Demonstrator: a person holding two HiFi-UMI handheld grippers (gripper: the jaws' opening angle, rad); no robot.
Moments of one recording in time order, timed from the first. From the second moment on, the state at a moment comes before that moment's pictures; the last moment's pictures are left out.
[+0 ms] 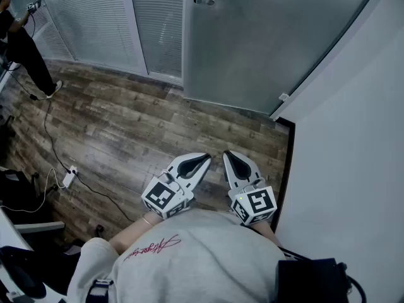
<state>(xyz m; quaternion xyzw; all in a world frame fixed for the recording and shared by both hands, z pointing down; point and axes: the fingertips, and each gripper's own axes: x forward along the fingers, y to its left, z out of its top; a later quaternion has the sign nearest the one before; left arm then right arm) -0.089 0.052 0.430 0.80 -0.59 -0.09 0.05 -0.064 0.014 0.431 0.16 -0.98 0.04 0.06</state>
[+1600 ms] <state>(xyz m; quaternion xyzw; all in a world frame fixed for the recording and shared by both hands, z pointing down) -0.214 -0.062 0.435 0.78 -0.61 -0.08 0.06 -0.181 -0.117 0.418 0.17 -0.98 0.05 0.02</state>
